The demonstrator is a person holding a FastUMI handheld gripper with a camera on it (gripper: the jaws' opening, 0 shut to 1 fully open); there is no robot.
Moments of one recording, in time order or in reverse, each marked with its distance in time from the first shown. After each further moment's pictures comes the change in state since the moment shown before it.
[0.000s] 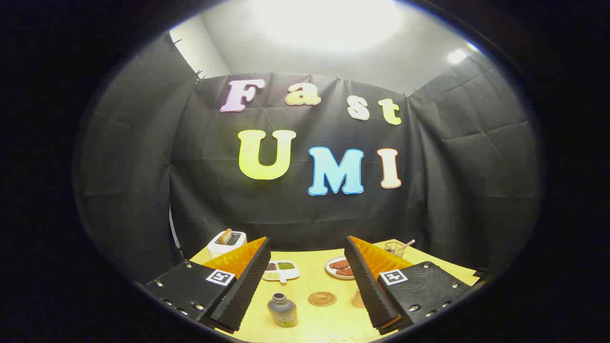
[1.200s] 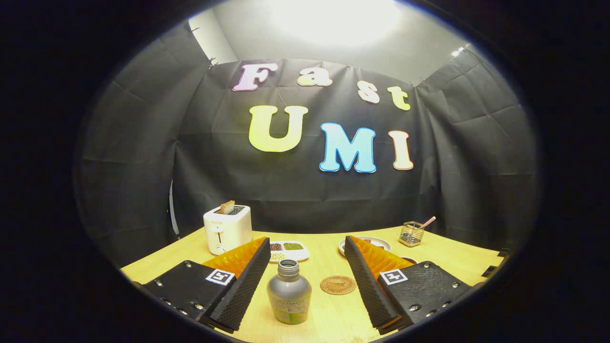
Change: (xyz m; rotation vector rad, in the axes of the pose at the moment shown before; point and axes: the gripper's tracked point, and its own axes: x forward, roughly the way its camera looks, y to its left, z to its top) arm 0.035 0.037 -0.142 -0.004 0.015 0.056
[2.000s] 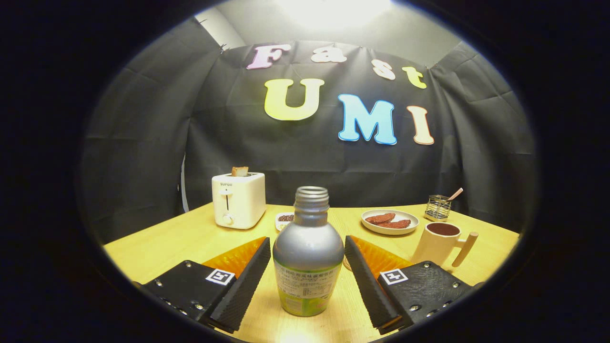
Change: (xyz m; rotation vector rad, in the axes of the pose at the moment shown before) arm 0.032 0.027 -0.105 -0.027 0.098 0.093
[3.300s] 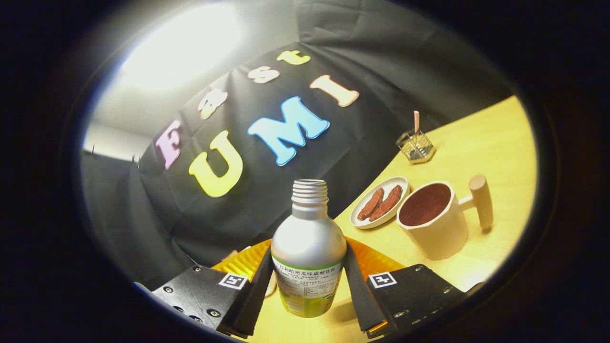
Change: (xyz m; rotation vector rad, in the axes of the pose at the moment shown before) arm 0.042 -0.118 0.041 0.888 -0.137 -0.035
